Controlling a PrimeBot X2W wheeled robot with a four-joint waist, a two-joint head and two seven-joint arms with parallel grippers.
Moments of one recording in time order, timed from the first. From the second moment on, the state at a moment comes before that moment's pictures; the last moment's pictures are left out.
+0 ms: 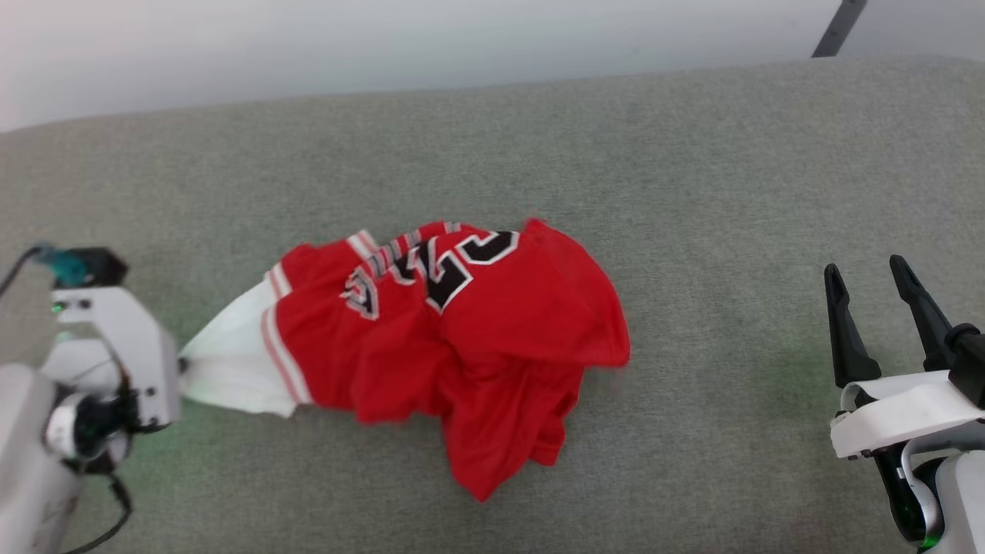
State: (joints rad) left arm -0.61 0.66 -0.42 0.53 -0.85 0.02 0.71; right arm -0.28 -0.23 0.02 0.25 0.21 0.13 -0.24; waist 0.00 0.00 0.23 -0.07
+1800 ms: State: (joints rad) left arm -0.15 0.44 -0.25 0.12 -0.73 0.14 -0.25; right arm -0.45 -0.38 0.44 0.28 0.44 0.13 0.33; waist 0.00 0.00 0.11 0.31
